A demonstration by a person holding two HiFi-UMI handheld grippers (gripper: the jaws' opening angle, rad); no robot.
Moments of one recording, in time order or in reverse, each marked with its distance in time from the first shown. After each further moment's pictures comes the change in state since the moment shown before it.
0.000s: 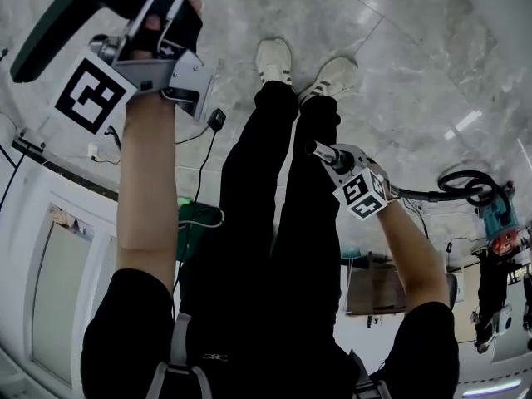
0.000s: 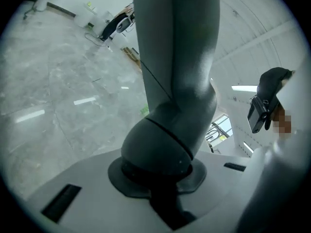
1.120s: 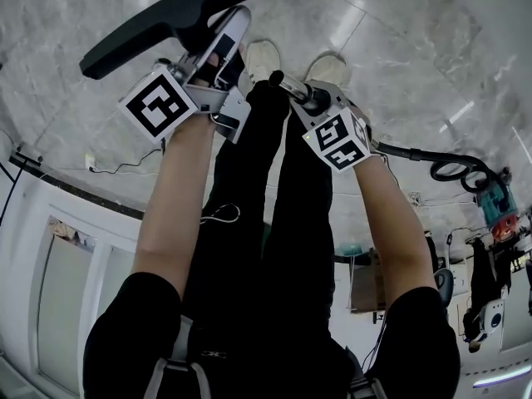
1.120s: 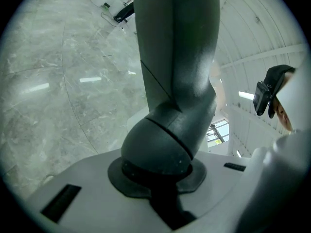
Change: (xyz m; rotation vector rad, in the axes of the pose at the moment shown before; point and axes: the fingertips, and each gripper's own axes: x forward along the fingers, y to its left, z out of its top) left arm -0.015 0.011 -0.099 -0.163 0.145 0.026; right arm -0.009 -0.083 0.159 -0.005 -0.190 -0.198
